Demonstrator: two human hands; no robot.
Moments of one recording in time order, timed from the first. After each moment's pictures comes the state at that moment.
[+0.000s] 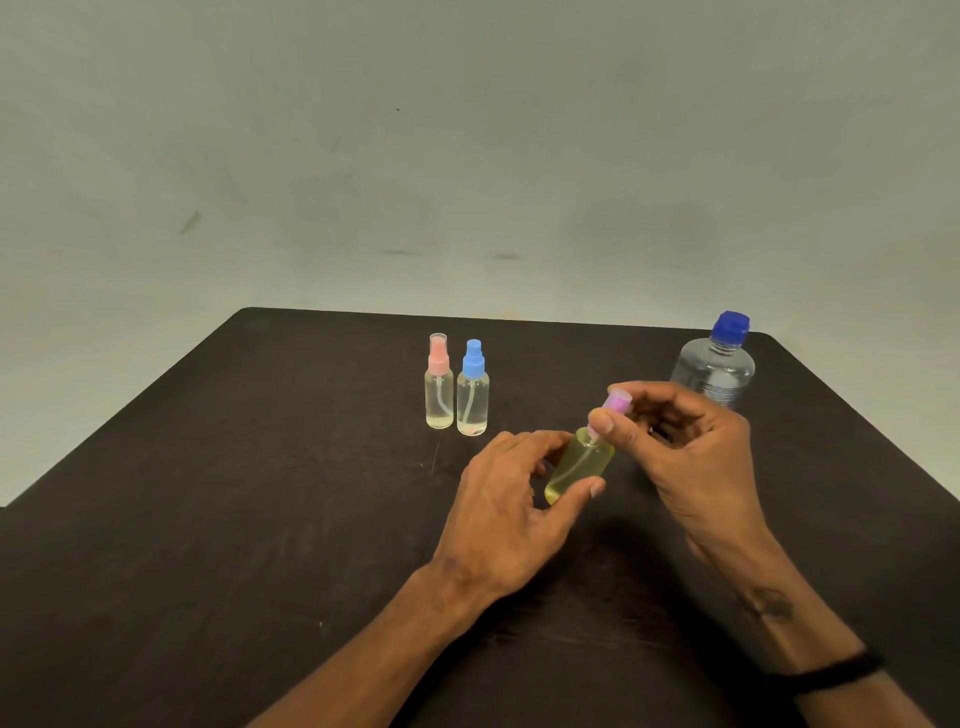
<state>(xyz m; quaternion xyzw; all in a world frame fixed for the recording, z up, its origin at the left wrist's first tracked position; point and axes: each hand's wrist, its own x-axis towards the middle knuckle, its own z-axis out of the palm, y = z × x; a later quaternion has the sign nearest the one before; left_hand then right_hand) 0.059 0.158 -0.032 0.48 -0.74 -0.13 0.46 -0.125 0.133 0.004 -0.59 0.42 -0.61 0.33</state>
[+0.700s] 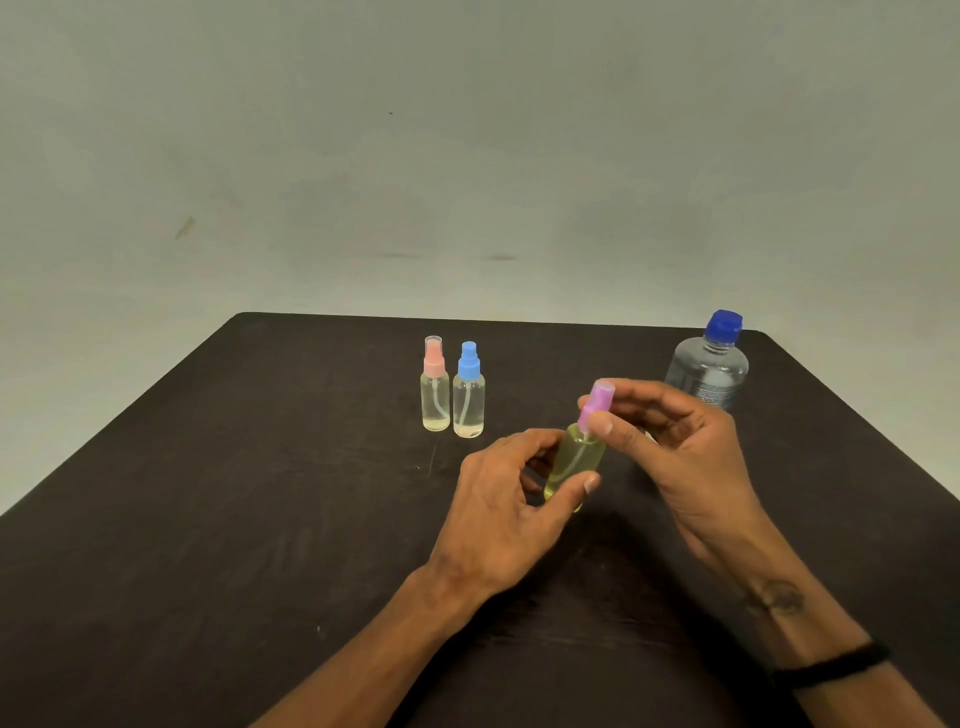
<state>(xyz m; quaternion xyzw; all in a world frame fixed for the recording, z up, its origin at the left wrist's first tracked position) 0.059 0.156 -0.029 0.46 -0.71 -0.22 0.49 -0.127 0.136 0.013 -0.58 0.37 -0.58 0.44</state>
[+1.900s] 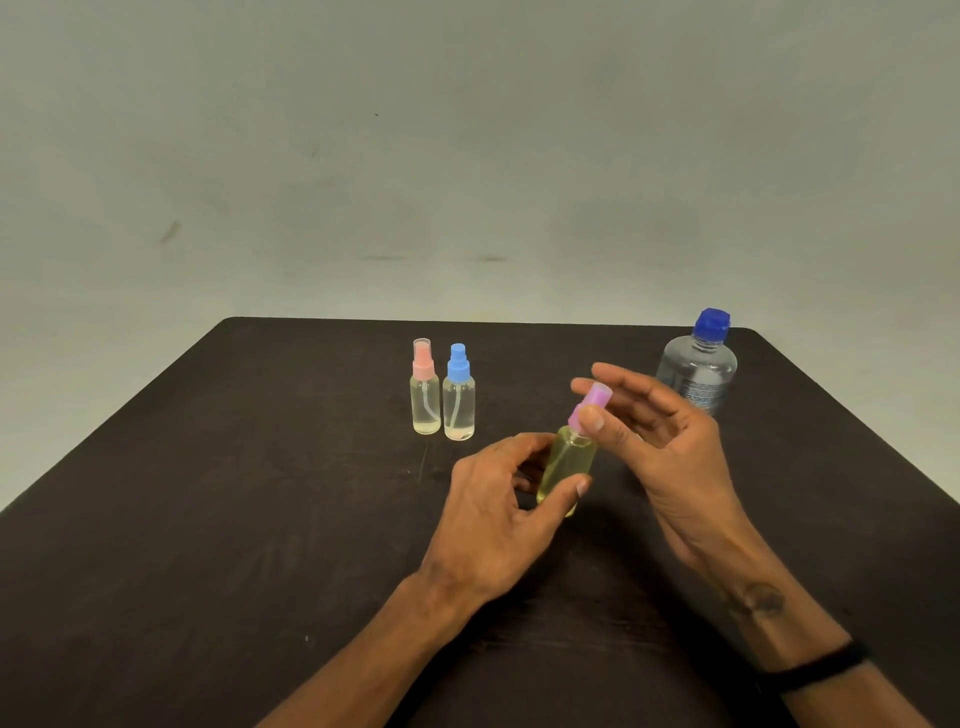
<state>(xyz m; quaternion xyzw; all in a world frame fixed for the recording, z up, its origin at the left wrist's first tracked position) 0.057 0.159 -0.028 0.46 -0.71 -0.23 0.49 -0.123 0.135 0.008 -0.56 0.38 -0.60 0.44</state>
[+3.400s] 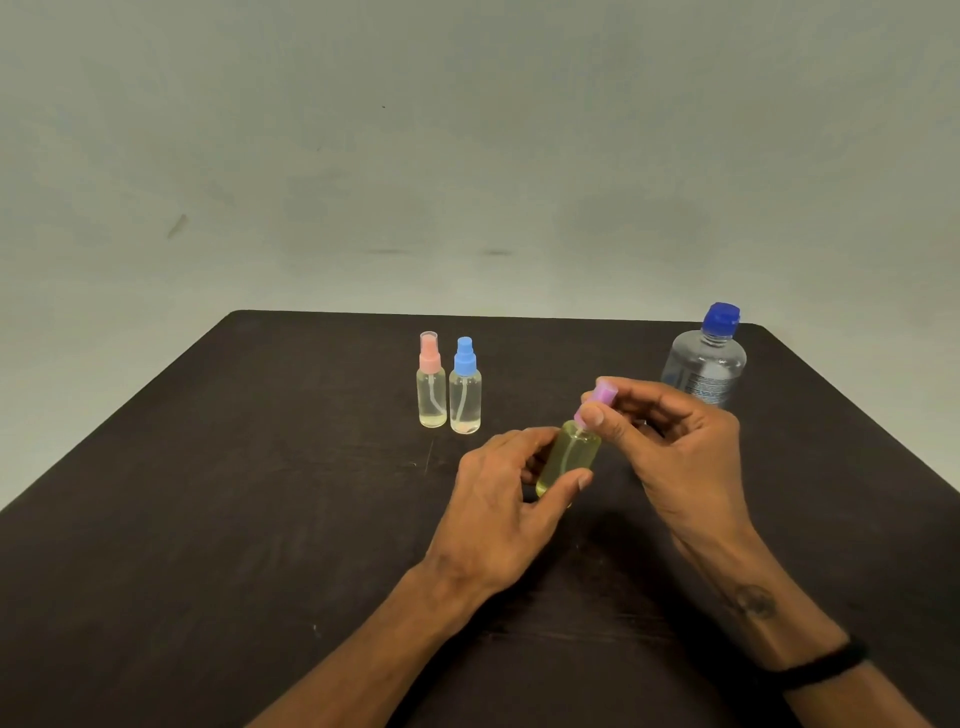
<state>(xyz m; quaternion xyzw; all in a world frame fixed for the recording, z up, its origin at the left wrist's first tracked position) 0.060 0.155 -0.034 0.46 -0.73 -0.19 0.47 -0.116 0.140 0.008 -0.57 0.40 -0.63 0.36</state>
